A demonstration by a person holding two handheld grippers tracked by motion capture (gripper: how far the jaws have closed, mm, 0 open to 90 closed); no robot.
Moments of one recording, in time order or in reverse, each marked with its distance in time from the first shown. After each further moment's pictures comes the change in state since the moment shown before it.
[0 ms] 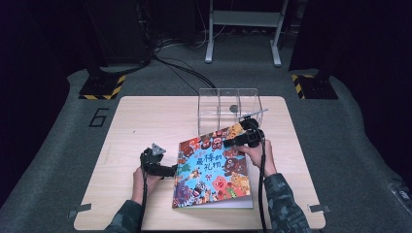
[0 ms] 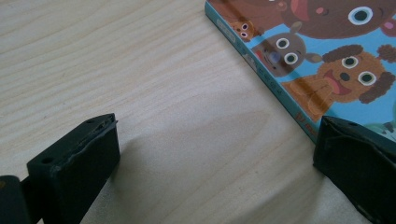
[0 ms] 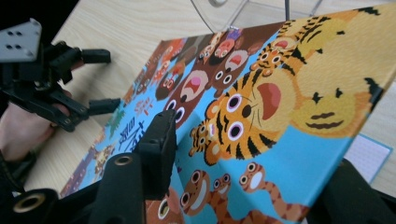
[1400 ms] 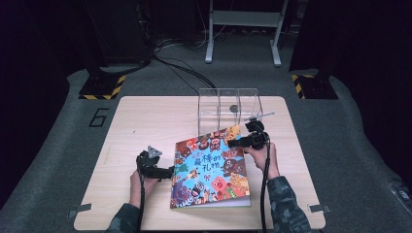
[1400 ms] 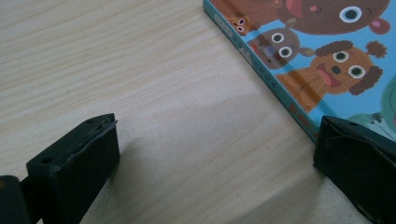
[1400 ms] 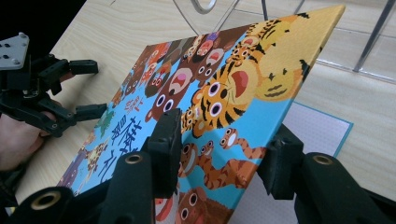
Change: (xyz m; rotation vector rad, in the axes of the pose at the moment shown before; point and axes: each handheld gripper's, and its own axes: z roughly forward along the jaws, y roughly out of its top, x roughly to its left) left arm 0.002 -0.010 -0.008 -0.022 0.033 -0.035; right arm -0.011 -0.013 -0.008 -0.053 -0.006 0.020
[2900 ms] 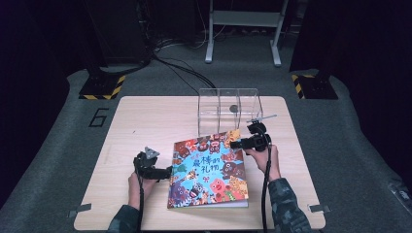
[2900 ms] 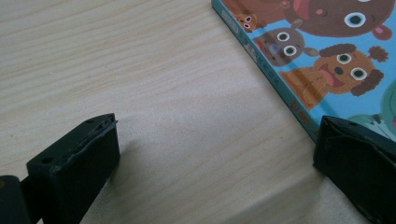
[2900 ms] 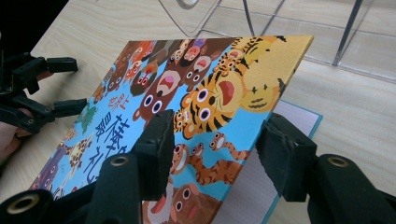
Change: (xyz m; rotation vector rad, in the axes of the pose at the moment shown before) left arm 0.003 -0.005 -0.005 0.002 0.037 -0.036; right arm -0.007 -0.007 0.001 -0.014 -0.041 -0.008
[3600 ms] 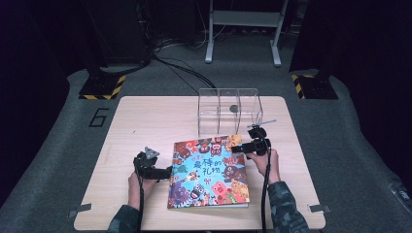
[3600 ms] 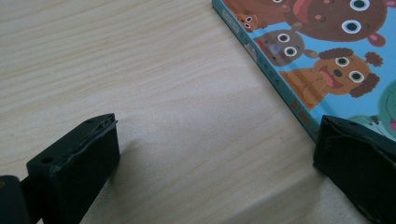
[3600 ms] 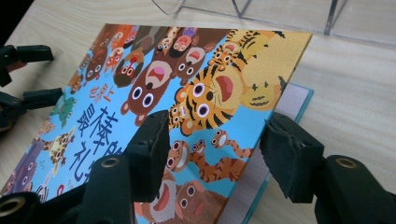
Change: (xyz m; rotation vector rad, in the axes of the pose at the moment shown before) left arm 0.000 0.000 0.000 -0.002 0.003 0.001; right arm -0.015 -0.015 0.013 0.032 -0.025 0.018
